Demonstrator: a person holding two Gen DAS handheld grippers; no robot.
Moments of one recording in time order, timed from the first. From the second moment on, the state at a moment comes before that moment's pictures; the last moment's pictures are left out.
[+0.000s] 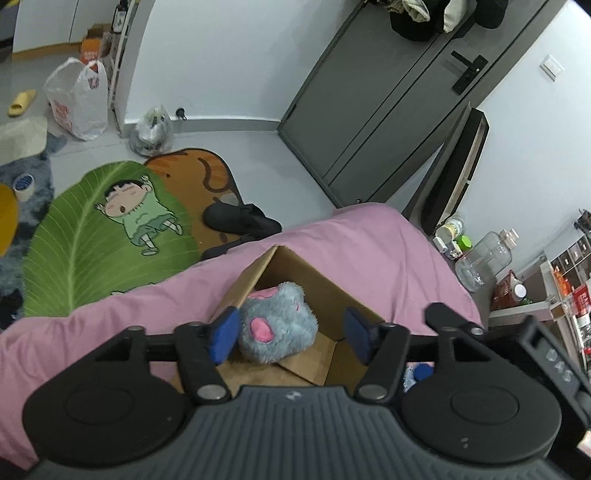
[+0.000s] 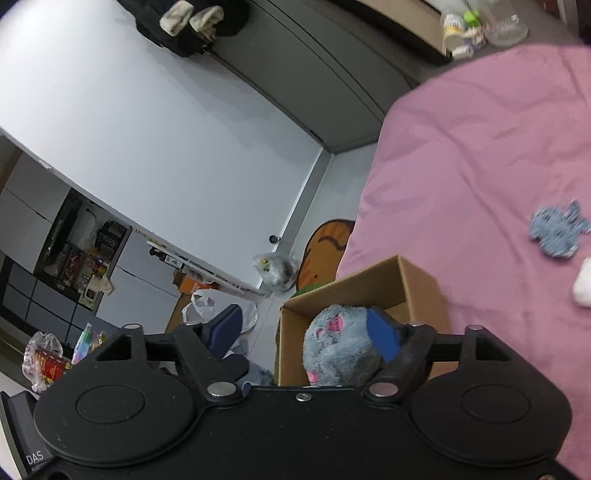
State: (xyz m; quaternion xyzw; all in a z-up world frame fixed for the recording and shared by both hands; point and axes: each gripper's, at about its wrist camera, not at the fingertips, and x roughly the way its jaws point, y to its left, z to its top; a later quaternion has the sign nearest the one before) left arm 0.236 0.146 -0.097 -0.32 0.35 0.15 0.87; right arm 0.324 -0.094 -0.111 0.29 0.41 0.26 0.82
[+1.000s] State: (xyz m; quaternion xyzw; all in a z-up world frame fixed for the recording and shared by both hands) left arm 0.175 0.028 -0.026 -0.17 0.37 0.12 0.91; right arm 0.231 -0.223 -0.057 0.16 0.36 0.20 0.90
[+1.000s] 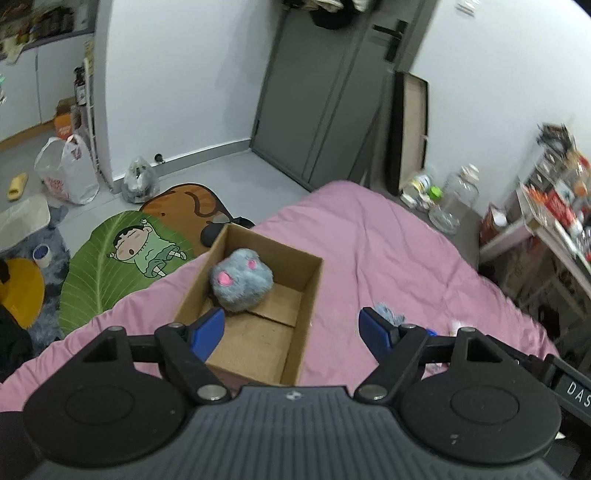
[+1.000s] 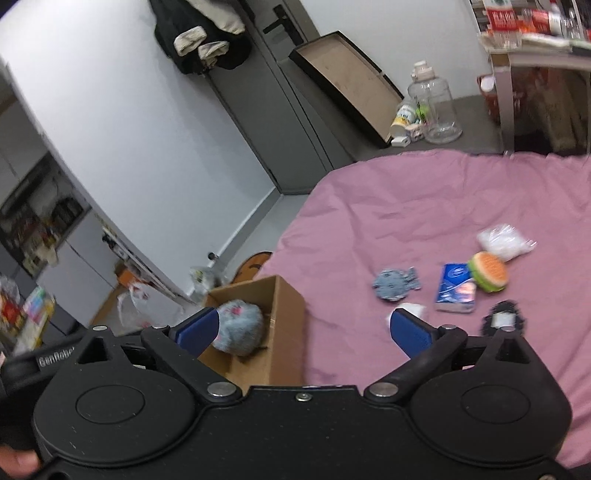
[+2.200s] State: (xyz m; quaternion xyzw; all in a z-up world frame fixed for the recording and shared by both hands) left arm 0.181 -0.114 -0.029 -0.06 0.39 0.05 0.92; right arm 0.210 -0.351 -0.091 0.15 0.41 0.15 0.89
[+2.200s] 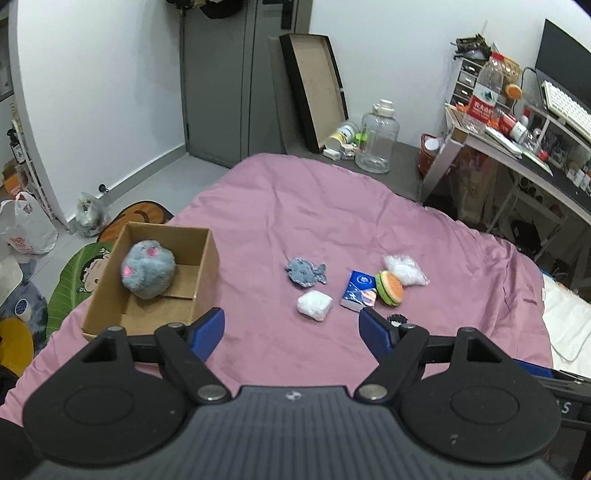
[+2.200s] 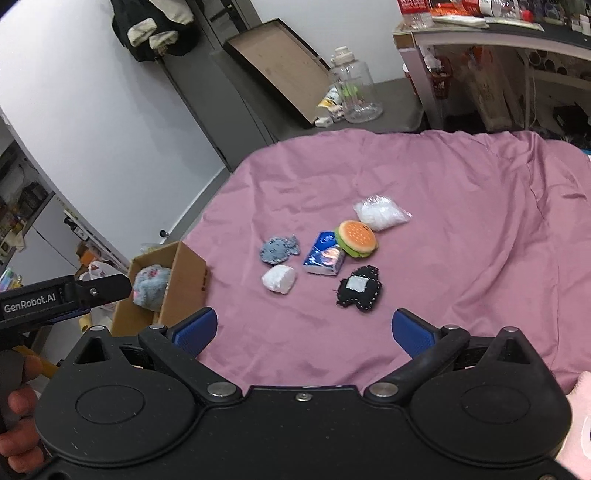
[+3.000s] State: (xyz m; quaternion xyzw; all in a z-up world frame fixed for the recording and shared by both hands) left arm 0.249 -0.124 -0.100 -0.07 0.43 0.05 0.90; right arm 0.282 -0.345 -0.158 0.17 0.46 0.11 0.87
